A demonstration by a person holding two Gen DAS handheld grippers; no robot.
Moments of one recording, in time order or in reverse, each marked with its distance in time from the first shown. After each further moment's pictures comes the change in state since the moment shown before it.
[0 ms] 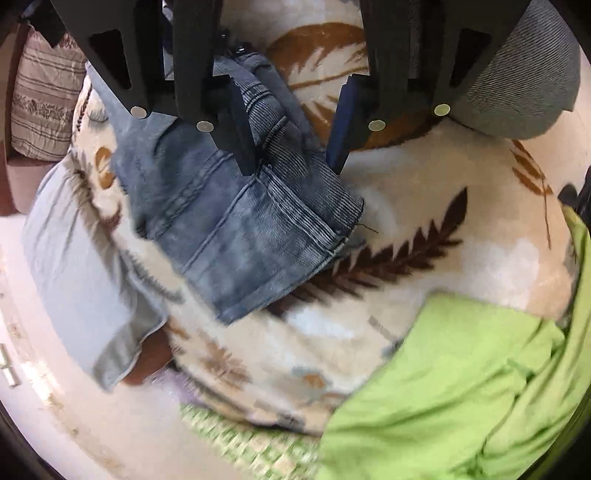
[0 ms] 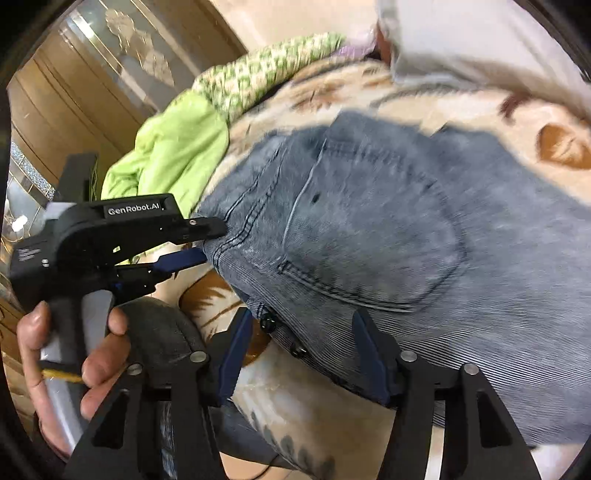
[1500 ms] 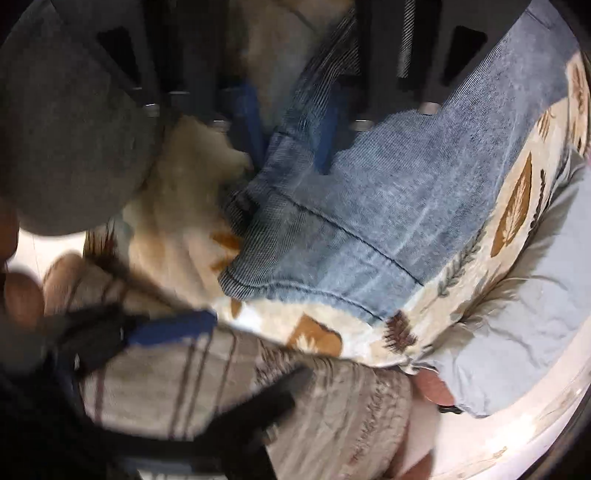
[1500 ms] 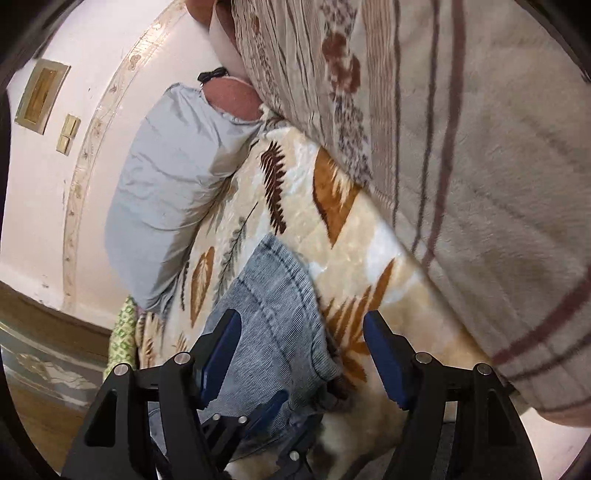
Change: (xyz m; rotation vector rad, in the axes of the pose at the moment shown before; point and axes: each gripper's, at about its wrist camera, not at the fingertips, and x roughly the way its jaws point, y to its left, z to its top) left arm 0.071 -0.367 -0.381 1.611 0.112 -0.343; right arm -0.285 -0.340 -0.143 0.976 -0.505 -0.221
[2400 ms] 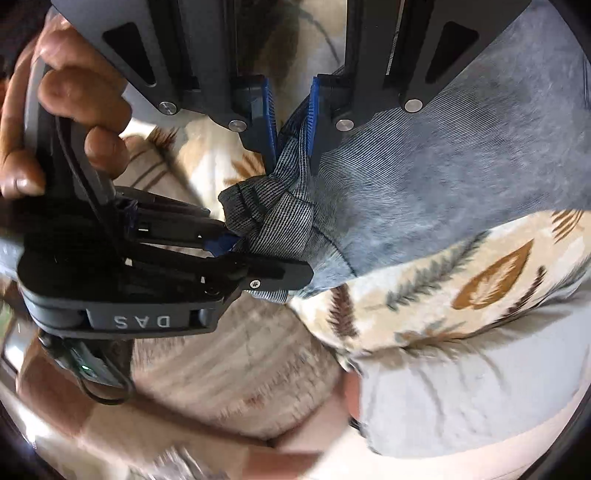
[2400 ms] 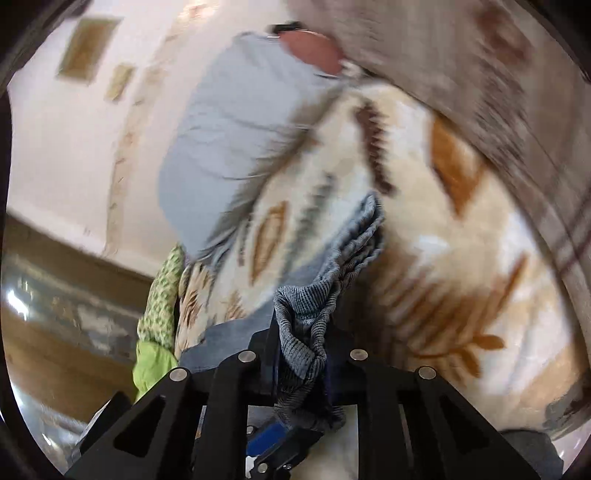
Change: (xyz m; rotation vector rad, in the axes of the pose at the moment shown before) left arm -0.075 0.077 -0.022 -0.462 -0.206 -0.233; right arm 0.031 0.084 -0.014 -0.185 0.130 0.185
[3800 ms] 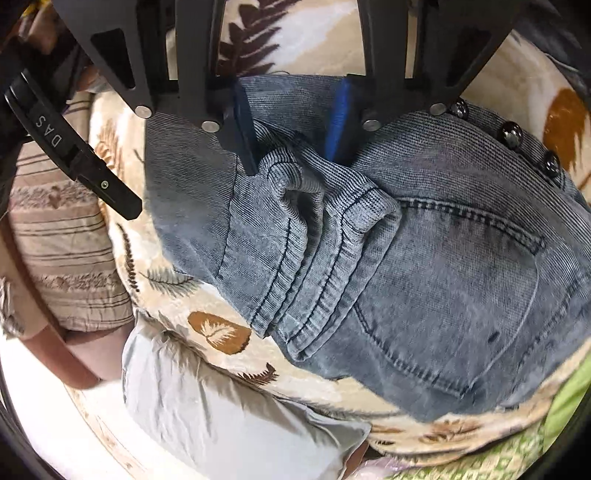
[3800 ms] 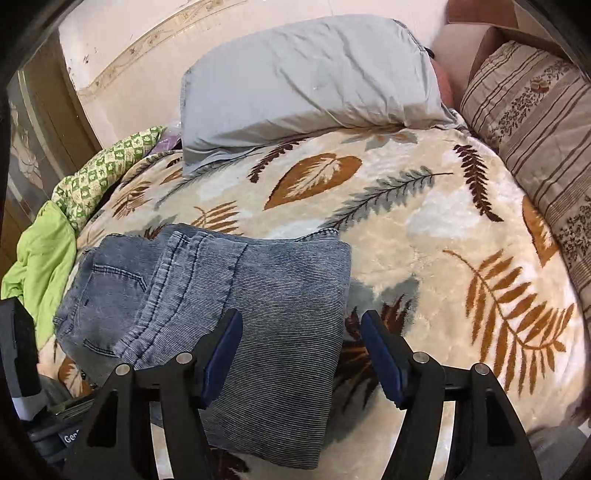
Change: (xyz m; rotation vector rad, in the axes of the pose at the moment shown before) left arm -0.110 0.198 -0.102 -0.603 0.005 0.296; right arm 0.122 0.131 -0.125 -0.551 0.000 -0.390
